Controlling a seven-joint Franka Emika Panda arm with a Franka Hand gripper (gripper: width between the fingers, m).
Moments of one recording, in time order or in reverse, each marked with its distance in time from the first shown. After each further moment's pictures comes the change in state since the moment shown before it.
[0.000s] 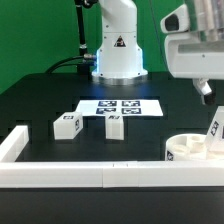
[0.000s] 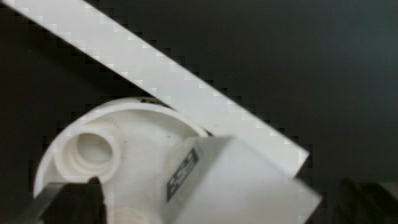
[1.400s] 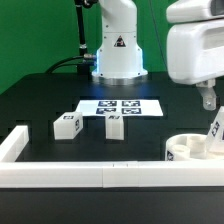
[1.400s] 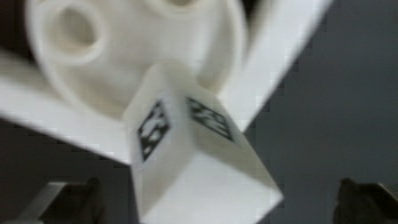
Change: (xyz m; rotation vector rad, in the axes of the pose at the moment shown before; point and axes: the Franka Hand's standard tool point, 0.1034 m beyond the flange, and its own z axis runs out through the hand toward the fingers) arm 0.014 0.001 -0.006 -0.144 0.057 -1.641
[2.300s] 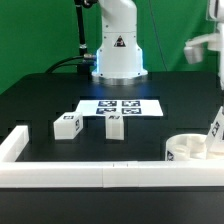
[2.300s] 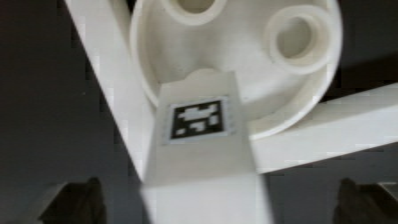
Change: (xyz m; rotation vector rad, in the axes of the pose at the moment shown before) arm 0.010 0.006 0.016 -0.037 -0.112 -0.536
